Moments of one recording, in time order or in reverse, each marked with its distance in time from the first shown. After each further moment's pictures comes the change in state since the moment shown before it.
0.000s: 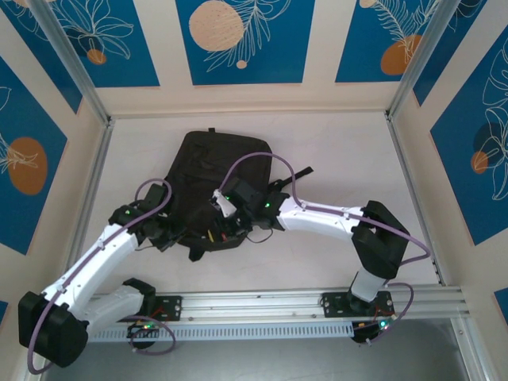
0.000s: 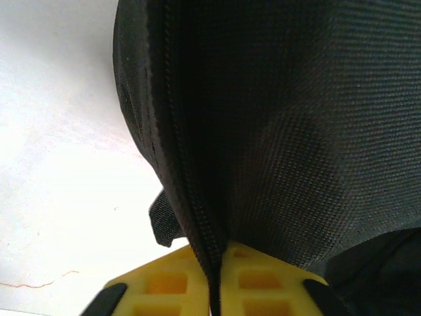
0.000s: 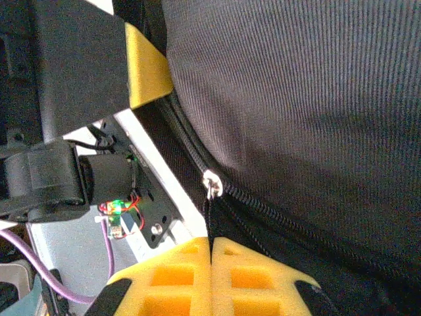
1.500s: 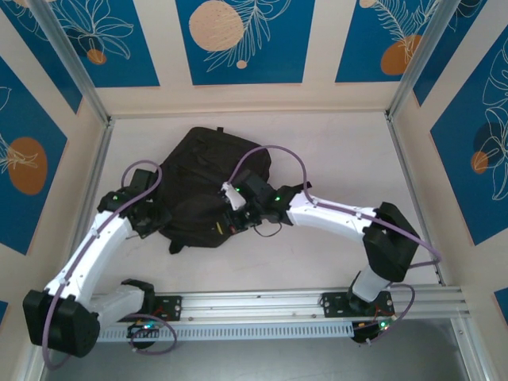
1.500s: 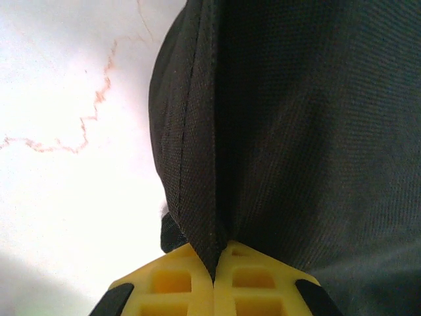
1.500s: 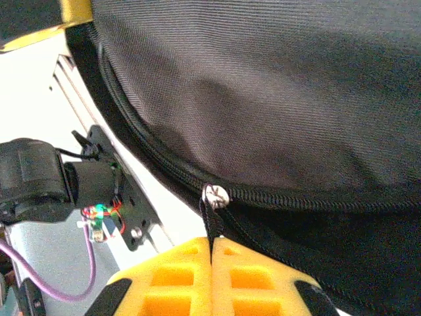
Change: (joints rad) left arm 0.204 0.106 0.154 -0.087 -0.140 0.279; right arm -0.055 -0.023 0.003 -0.019 0.011 -0.068
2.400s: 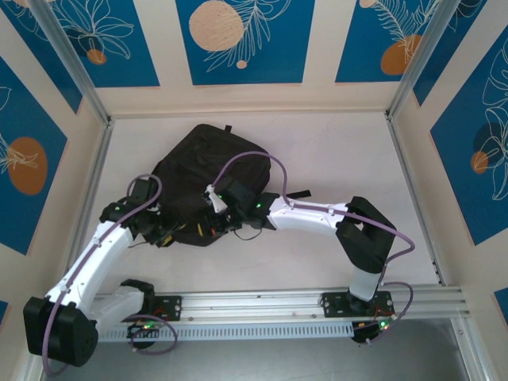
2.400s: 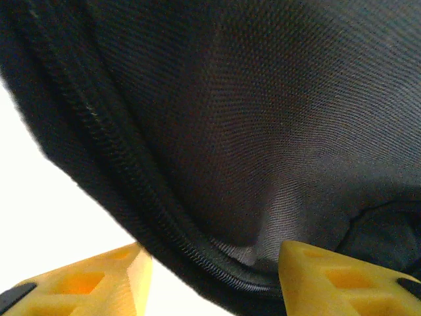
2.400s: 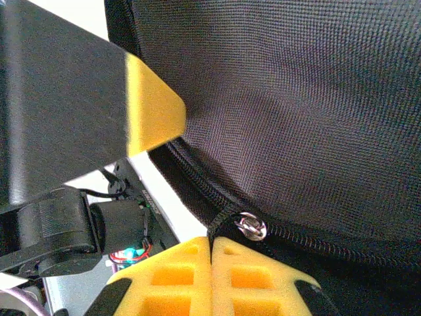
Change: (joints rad) left arm -0.045 -0.079 -0.141 0.090 0.256 -0.147; right arm 0.061 0.130 0.046 0.183 0.017 0.147
